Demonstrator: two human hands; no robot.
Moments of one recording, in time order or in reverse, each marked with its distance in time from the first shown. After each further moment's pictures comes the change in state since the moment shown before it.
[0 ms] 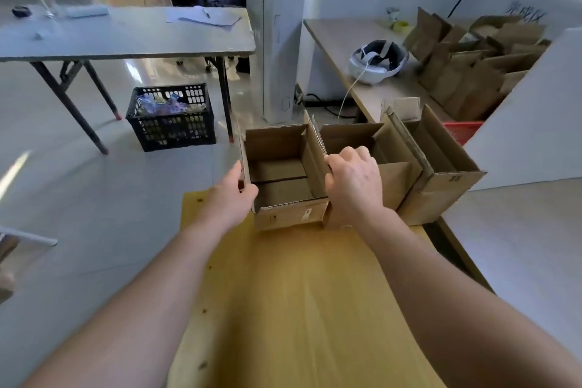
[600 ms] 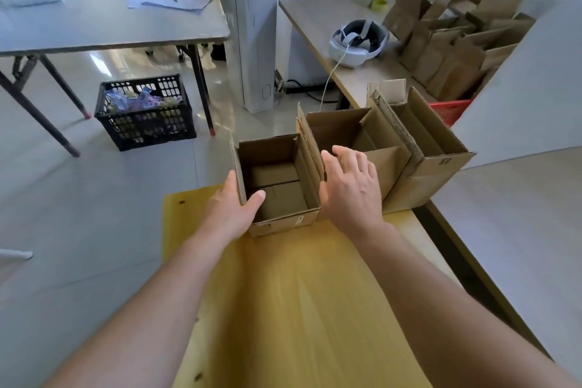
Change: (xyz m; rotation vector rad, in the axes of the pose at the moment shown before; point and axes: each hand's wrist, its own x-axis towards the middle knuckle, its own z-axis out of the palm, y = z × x) left_hand 0.014 -0.012 0.033 0.042 -0.124 -0.039; right_hand -0.024 0.011 0.018 -0.039 0.026 0.043
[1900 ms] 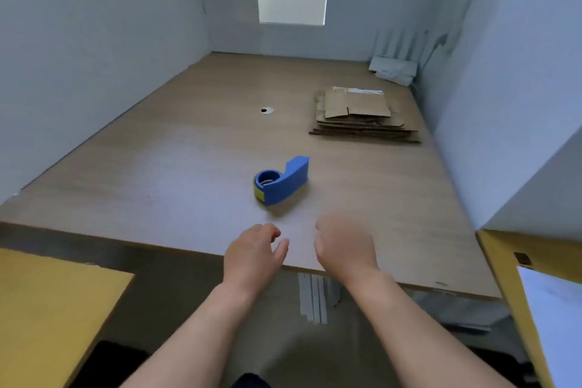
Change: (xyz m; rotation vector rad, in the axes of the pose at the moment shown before) left_hand -0.532 0.219 0.424 0.406 -0.465 1.201; right_hand -0.626 0.279 -0.296 -0.358 -0.040 1.045
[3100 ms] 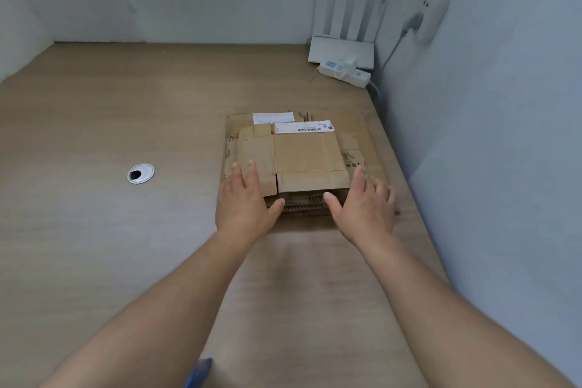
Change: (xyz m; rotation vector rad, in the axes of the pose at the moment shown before) left_hand 0.464 0.165 0.124 0.139 -0.205 0.068; right_hand 0.355 0.296 0.093 -0.042 -0.203 0.617
